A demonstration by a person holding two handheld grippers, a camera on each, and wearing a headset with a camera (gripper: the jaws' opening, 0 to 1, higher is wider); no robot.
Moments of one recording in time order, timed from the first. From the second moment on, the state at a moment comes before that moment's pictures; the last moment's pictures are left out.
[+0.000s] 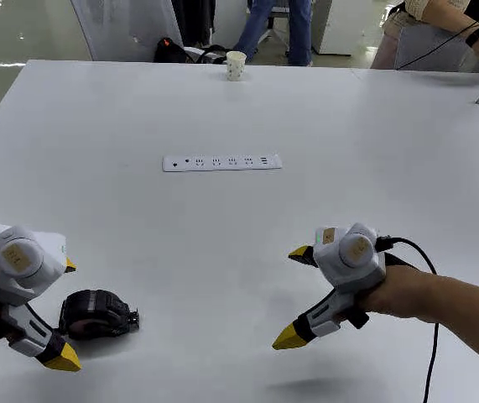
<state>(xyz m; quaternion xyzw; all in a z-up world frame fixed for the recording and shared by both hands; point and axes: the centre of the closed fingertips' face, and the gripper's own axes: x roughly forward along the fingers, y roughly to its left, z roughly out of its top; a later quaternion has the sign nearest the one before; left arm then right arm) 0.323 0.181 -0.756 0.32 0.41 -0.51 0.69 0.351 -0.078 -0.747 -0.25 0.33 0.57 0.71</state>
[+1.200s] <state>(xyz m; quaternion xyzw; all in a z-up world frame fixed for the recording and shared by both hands) 0.329 0.164 -0.774 0.34 0.42 -0.54 0.65 0.359 0.006 -0.763 -0.26 0.32 0.61 0.68</state>
